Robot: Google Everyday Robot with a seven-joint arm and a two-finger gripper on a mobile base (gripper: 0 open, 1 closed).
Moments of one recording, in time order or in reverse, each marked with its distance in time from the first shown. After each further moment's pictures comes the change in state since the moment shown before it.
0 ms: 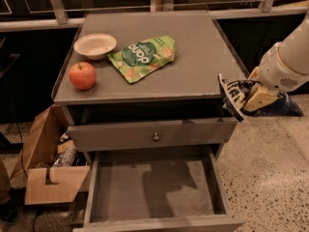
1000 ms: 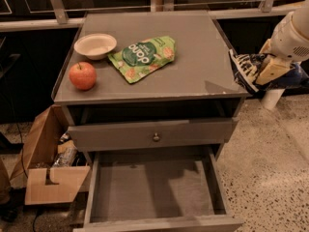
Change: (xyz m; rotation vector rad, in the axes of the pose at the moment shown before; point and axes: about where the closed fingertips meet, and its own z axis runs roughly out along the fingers) arm 0.013 -0.066 -0.033 0.062 0.026 -0.031
